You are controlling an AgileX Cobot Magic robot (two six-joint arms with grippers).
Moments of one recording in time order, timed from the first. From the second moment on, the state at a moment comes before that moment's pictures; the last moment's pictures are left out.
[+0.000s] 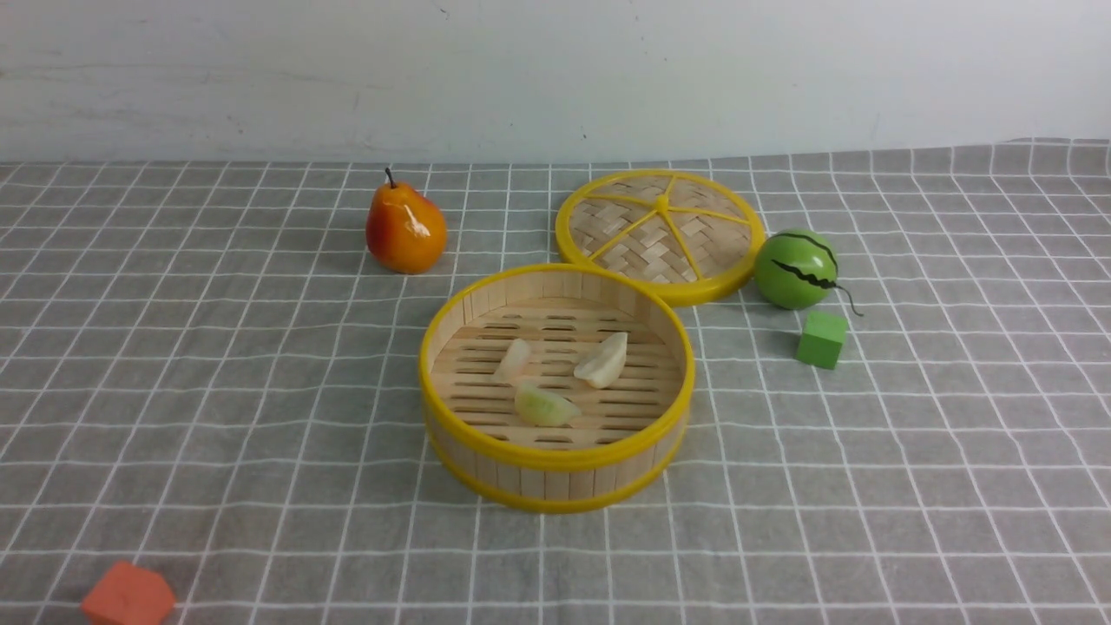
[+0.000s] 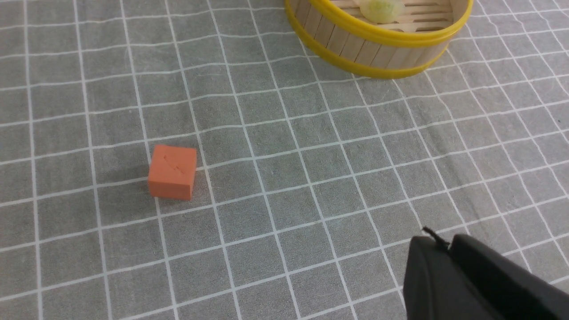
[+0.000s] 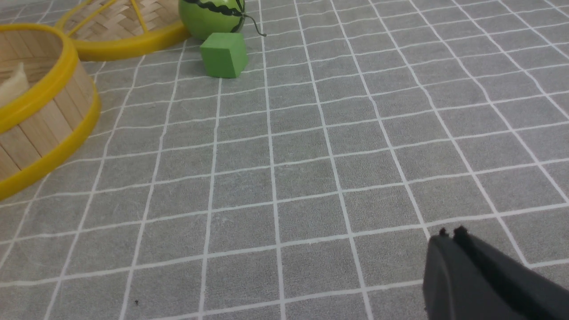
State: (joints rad) right arm -0.05 -0.01 0.02 0.01 0.38 0.17; left arm -0.46 0.32 -0.76 0.01 1.14 -0.26
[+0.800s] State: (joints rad) right arm -0.05 -0.01 0.02 0.01 0.39 0.17; left arm -0.41 0.26 -0.62 0.00 0.83 -0.28
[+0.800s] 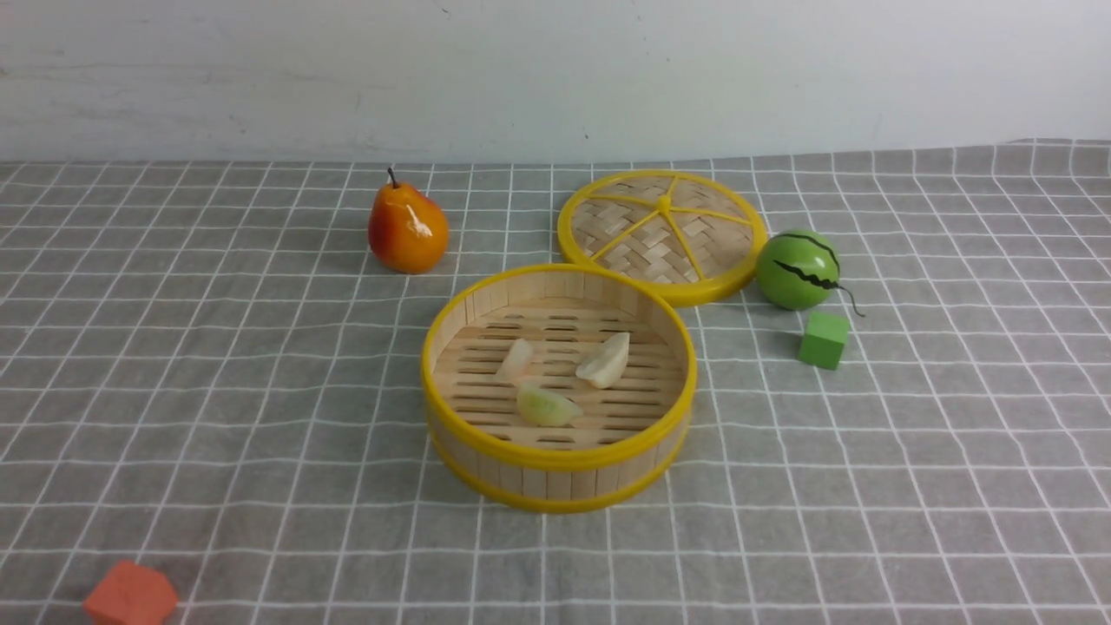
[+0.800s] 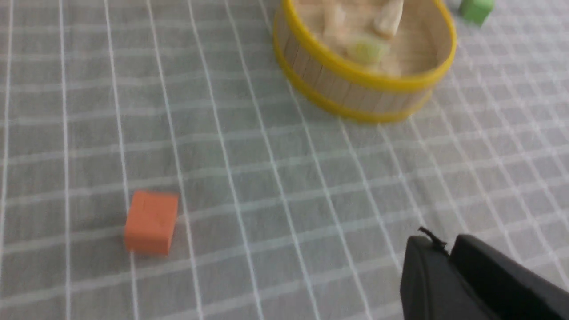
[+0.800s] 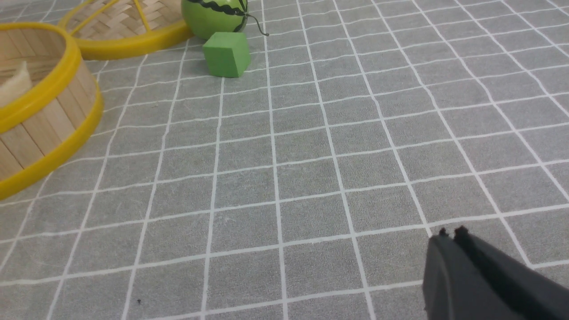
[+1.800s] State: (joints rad) right arm -0.05 -0.01 0.02 0.02 0.39 0.17; left arm 0.01 -0.01 0.03 0.02 0.35 -0.28
